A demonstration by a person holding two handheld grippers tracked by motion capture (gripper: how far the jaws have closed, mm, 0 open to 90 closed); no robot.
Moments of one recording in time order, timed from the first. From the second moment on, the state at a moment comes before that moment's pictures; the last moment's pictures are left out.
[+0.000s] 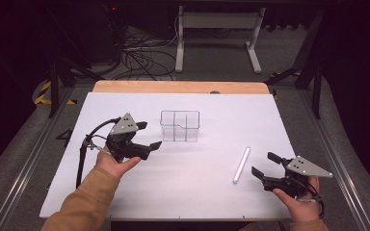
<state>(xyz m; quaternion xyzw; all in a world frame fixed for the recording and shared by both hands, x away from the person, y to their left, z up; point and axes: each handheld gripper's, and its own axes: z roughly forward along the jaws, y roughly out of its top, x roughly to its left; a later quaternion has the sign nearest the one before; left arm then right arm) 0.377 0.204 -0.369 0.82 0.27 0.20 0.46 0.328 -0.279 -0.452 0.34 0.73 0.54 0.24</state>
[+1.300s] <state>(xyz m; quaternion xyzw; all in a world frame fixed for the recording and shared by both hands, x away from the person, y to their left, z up) 0.462 0.151 -0.378 0.89 0.25 0.16 0.35 0.333 -0.281 -0.456 0.35 0.73 0.55 0.21</state>
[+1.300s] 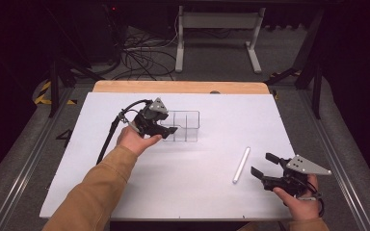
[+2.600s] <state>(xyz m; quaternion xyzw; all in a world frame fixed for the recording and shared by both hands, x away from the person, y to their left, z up) 0.483 0.121 -0.391 0.95 0.23 0.12 0.20 0.335 -0.280 -0.461 0.34 0.74 0.55 0.20</state>
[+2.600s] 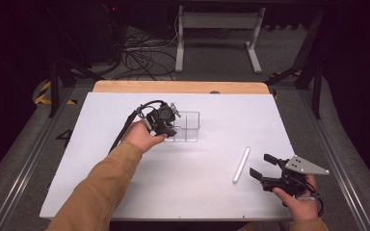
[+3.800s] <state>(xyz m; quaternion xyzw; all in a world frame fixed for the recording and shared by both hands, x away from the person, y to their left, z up) 0.417 0.135 -0.379 0.98 -0.01 0.03 0.21 0.334 -0.274 -0.462 0.34 0.74 0.55 0.19</state>
